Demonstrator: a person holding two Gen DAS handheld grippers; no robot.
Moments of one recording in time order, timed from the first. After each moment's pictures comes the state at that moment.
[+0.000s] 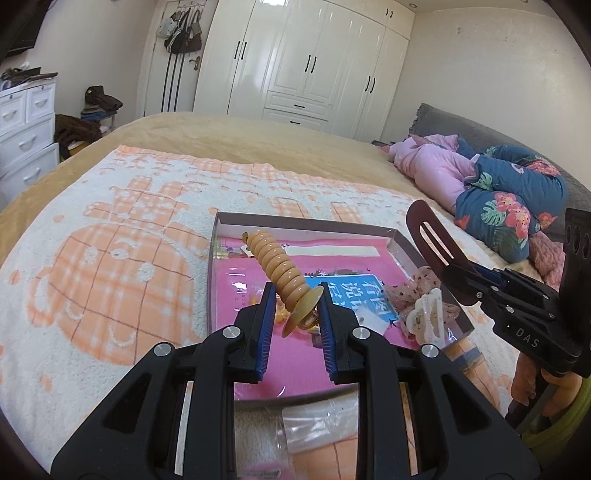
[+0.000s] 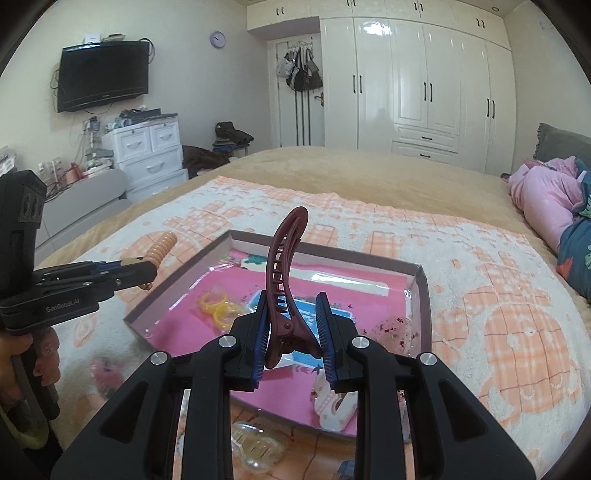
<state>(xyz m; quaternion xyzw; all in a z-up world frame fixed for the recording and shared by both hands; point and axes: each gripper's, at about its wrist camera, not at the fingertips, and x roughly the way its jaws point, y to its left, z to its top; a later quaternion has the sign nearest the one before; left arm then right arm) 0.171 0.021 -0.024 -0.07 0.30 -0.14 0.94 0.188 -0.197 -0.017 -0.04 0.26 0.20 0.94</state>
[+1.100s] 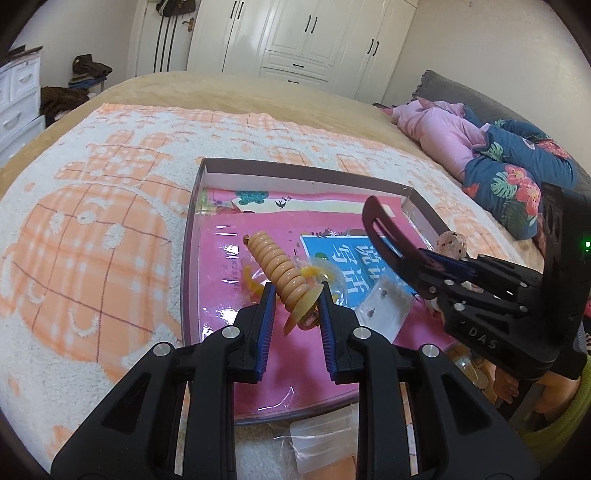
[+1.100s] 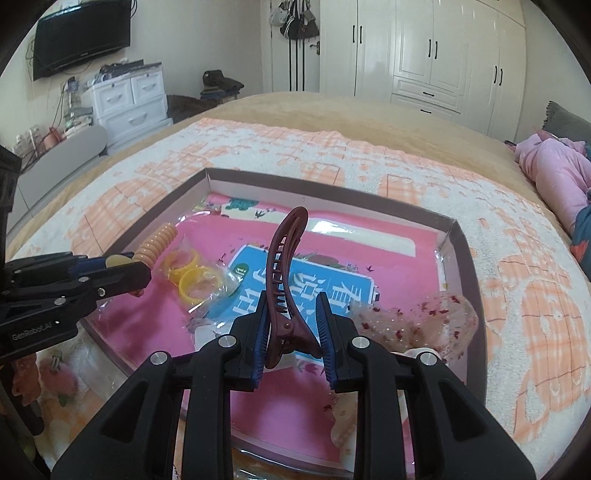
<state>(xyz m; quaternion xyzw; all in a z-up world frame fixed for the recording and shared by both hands) 0.207 0.014 -0.061 -0.07 0.38 -0.16 0.91 0.243 -0.159 -0.070 -0.08 0.36 0.18 0.91</state>
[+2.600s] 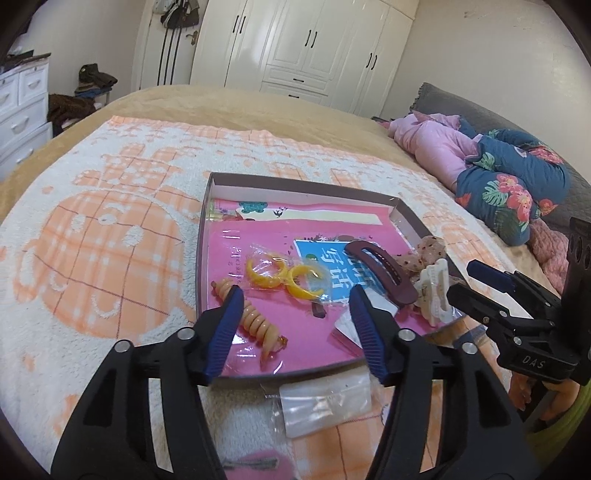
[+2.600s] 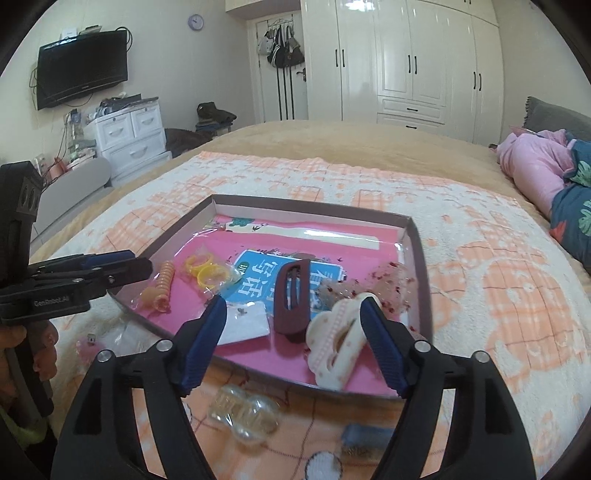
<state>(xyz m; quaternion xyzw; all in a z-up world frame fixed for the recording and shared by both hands) 0.173 0.018 -0.042 -0.07 0.35 -0.15 0.92 0.176 -0.205 -0.042 -0.03 0.31 0.17 0.94</state>
